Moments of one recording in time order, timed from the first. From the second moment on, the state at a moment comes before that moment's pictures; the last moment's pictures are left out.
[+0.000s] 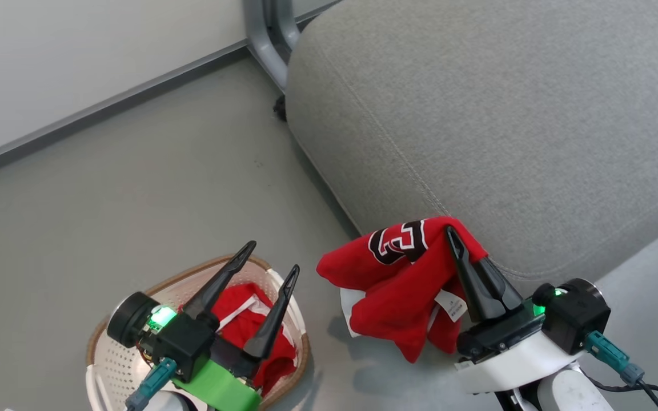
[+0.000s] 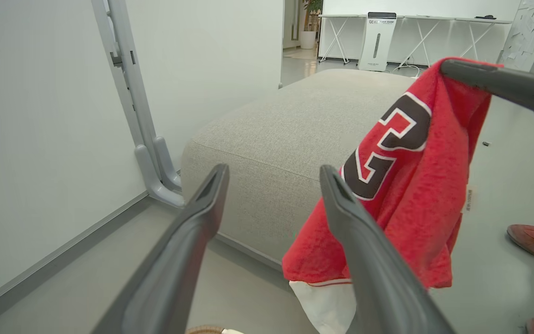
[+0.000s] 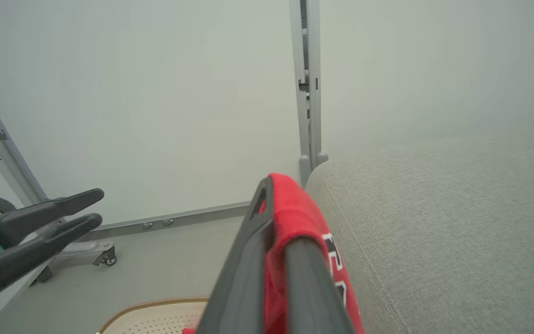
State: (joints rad) left arm -0.16 0.33 -0.55 0.02 -0.29 -0.11 -0.26; right arm -0.07 -0.06 0.28 -0.09 0.24 0.13 -0.26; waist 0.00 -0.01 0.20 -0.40
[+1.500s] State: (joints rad) left arm -0.38 0.45 -0.69 -0.08 -0.26 -0.10 -0.17; right arm -0.94 -0.42 -0.14 0.14 0.29 0.13 -0.26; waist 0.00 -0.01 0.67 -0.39
